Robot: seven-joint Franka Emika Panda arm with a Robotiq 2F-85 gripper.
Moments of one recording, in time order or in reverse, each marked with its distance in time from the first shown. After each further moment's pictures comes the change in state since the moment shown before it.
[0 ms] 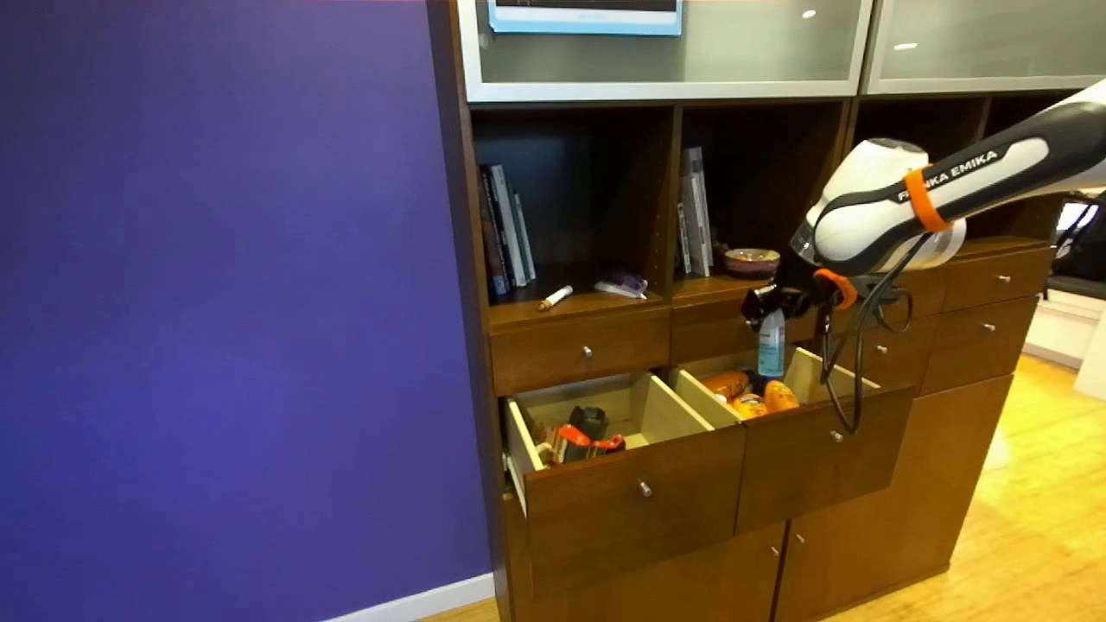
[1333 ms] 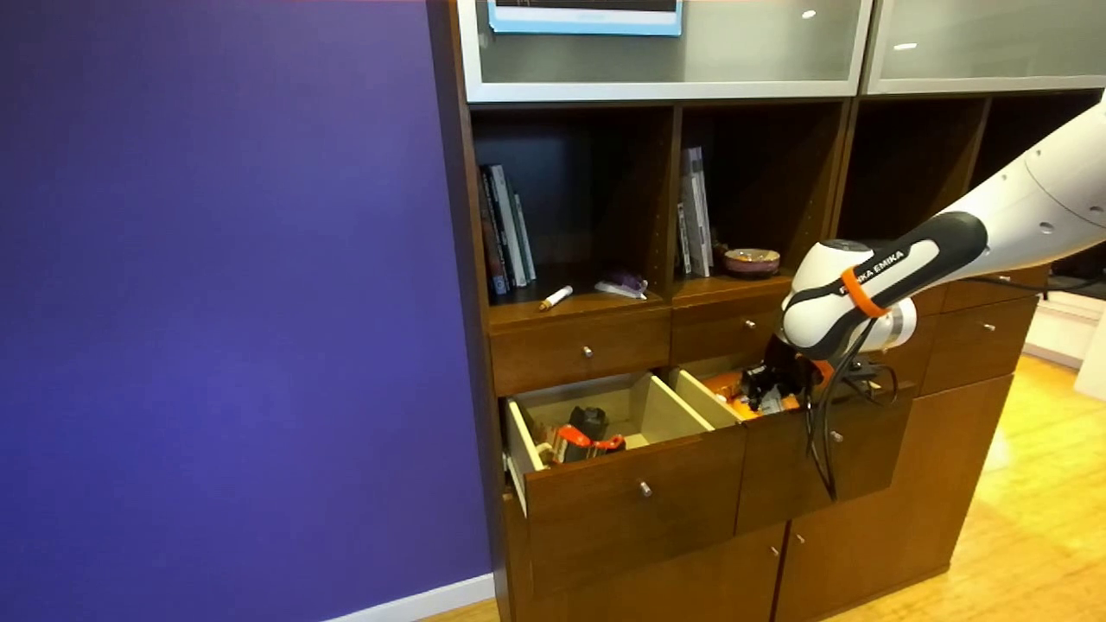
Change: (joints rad) arm 0.008 0.286 -0.036 0.041 -0.007 0.061 0.002
